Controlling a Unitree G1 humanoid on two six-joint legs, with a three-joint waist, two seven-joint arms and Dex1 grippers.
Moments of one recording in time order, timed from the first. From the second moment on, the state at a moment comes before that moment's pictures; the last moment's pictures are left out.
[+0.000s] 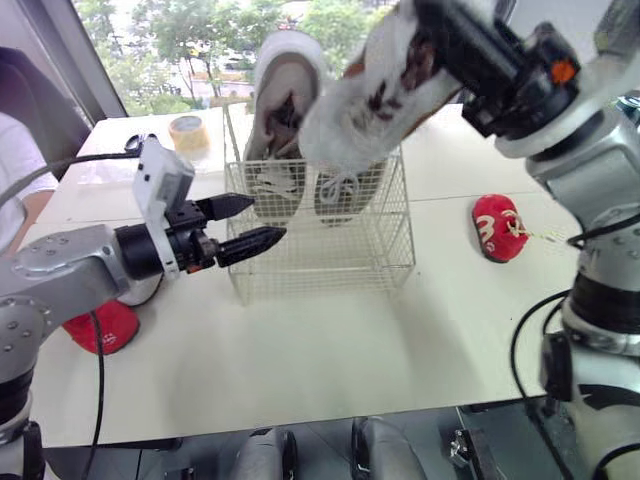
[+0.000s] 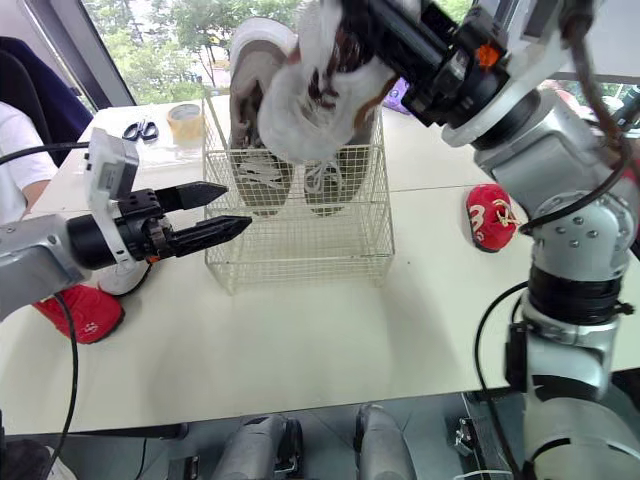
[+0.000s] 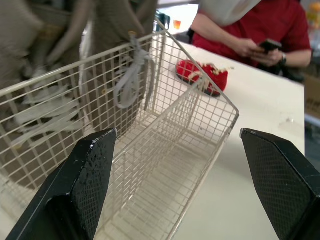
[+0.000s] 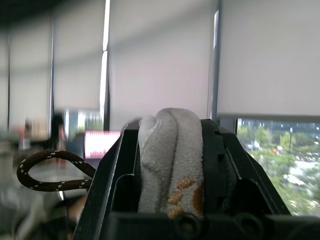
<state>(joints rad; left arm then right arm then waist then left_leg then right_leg) -0.46 0.96 0.26 -0.58 -1.28 0.93 -0.36 -0.99 -0.74 -0.10 -0.18 1.07 0.57 0.66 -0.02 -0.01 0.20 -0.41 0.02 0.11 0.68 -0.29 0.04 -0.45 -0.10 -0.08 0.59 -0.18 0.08</state>
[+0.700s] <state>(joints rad) -0.27 0.98 0.35 -0.62 -1.48 0.97 -0.34 -1.24 -0.71 0.01 0.54 0.55 0.24 1.44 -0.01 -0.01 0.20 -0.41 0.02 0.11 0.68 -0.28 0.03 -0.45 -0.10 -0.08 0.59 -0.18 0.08</state>
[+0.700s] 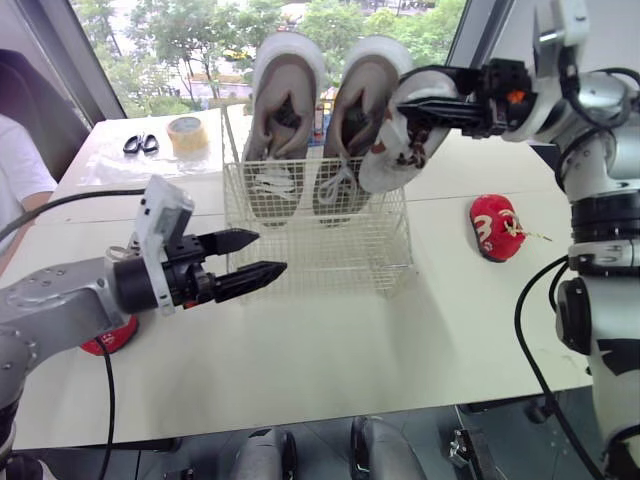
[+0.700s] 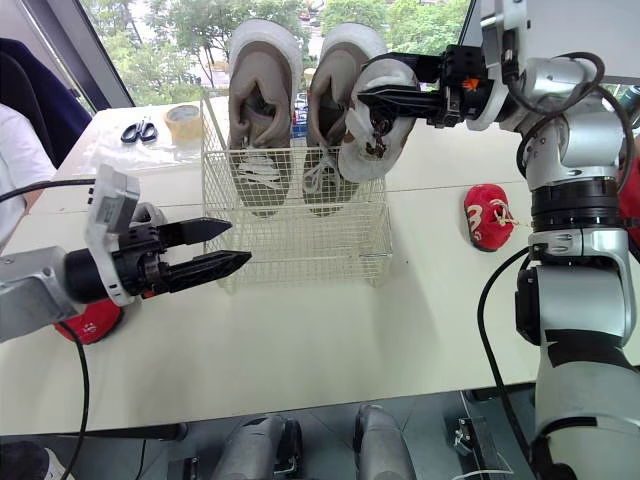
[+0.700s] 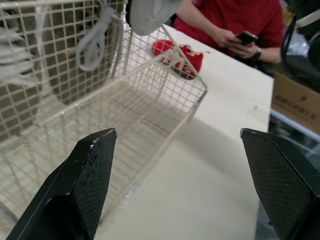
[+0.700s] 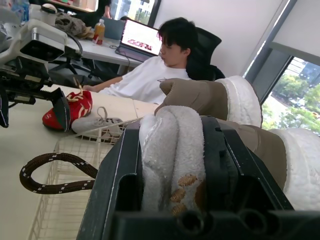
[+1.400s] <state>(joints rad) -0.25 0.98 0.37 -0.60 -1.50 0.95 -0.33 -1.14 -0.63 0.02 0.49 0.44 0.28 1.42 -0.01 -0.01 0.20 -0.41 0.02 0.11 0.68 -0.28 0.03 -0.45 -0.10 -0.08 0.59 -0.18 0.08</state>
